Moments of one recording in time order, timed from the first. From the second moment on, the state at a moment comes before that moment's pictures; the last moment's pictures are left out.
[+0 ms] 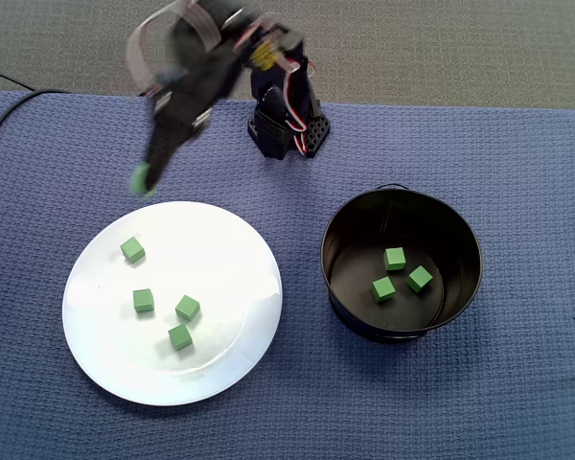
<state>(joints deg) 30.0 86.7 19.7 102.3 -25.3</state>
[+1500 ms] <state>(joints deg) -29.1 107.7 111.5 59.6 -11.9</state>
